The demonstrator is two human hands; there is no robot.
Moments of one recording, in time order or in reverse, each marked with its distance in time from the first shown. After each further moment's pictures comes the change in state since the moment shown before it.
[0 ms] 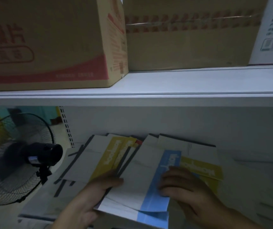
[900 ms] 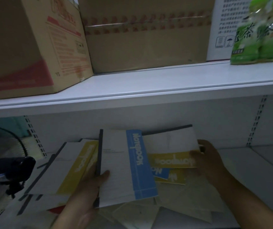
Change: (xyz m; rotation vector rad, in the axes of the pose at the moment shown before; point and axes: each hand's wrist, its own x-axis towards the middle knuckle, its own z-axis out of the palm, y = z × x) left_hand 0.036 -0.019 0.047 0.168 0.181 0.233; right_hand -0.043 0.071 -0.074 0.262 0.504 1.366
